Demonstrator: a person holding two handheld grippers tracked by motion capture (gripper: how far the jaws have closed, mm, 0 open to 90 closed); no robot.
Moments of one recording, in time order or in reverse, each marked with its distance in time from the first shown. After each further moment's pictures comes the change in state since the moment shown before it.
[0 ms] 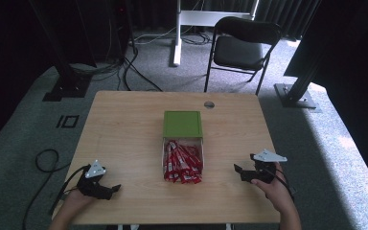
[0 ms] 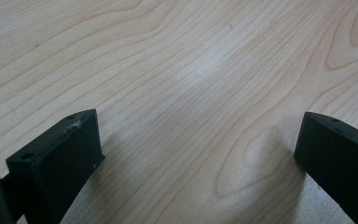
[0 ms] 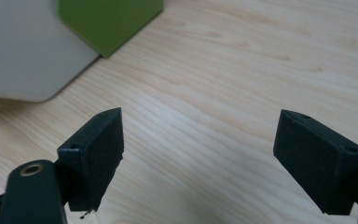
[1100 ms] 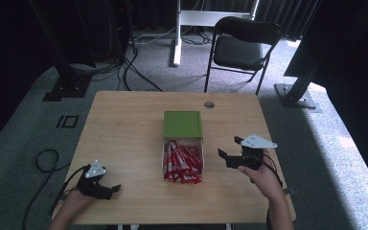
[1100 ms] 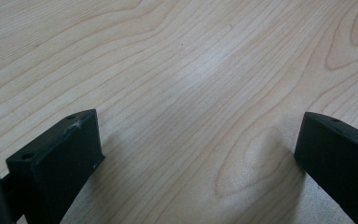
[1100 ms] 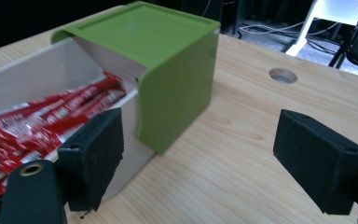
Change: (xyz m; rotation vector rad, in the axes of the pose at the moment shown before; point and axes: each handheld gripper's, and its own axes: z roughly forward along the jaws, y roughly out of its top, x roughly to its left) left arm 0.000 0.000 0.000 0.000 0.000 0.002; right arm 0.039 0.072 0.000 -0.160 0.091 -0.063
